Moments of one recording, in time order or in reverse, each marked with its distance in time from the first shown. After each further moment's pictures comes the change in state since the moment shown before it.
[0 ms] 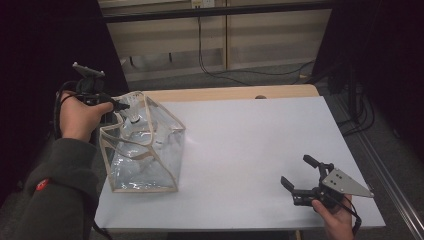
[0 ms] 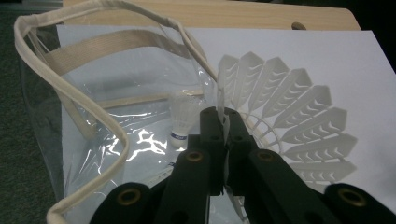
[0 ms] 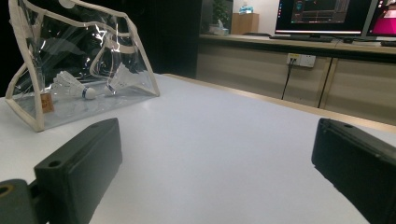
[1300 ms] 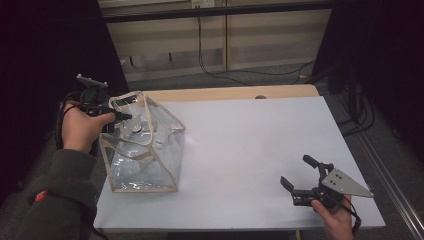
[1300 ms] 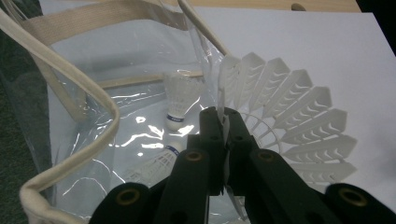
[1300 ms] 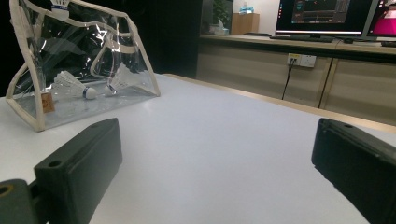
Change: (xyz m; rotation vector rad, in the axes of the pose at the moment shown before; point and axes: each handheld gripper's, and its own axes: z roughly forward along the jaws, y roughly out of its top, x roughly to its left) left arm 0.003 -0.020 0.009 0.040 -0.021 0.006; right arm 0.001 0.000 0.000 0.001 -0.001 0.000
